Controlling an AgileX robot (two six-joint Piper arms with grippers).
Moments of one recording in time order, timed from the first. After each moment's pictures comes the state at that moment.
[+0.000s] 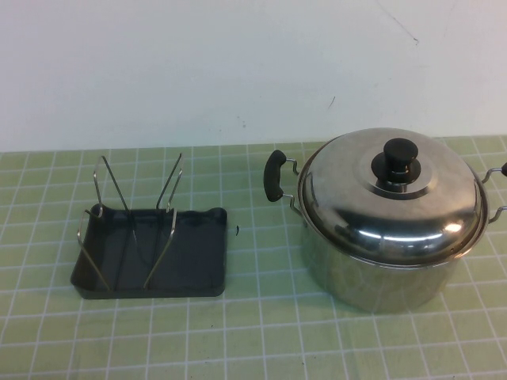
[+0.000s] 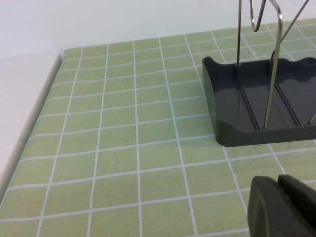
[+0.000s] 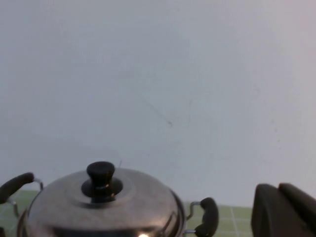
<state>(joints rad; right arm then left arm) 0.03 0.03 -0.33 0.22 0.33 -0.23 0.04 -0.01 0.02 -0.05 0.35 0.09</state>
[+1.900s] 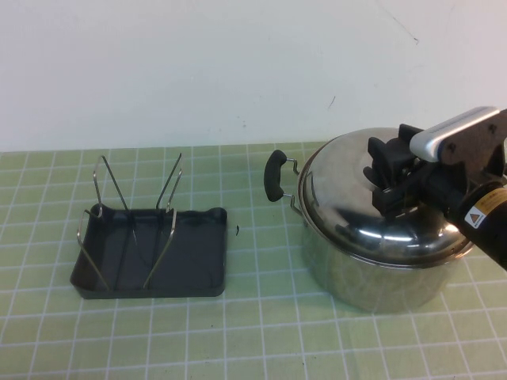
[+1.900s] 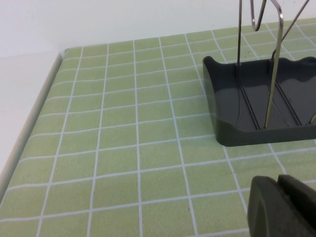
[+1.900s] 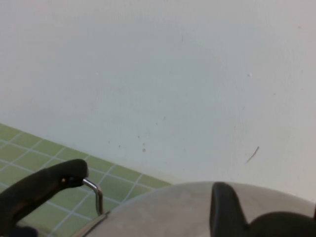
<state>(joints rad) 0.38 1.69 -0.70 -0.10 -0.81 0.00 0.04 -0.01 0.02 -0.05 0.35 0.09</state>
